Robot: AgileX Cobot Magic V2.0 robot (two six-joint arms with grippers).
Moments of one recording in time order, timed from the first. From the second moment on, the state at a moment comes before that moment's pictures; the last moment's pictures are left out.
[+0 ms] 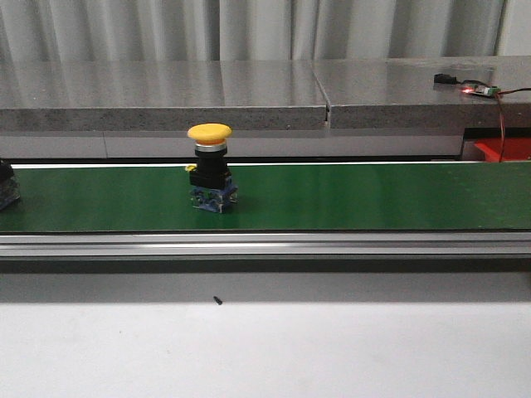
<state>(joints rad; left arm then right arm) -0.06 0.52 -0.63 -0.14 0.76 0.18 0.24 1.05 -0.96 0.07 0.82 -0.07</state>
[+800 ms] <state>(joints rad) -0.06 0.52 -0.63 -0.14 0.76 0.18 0.47 1.70 -1.40 0.15 0.90 -0.33</state>
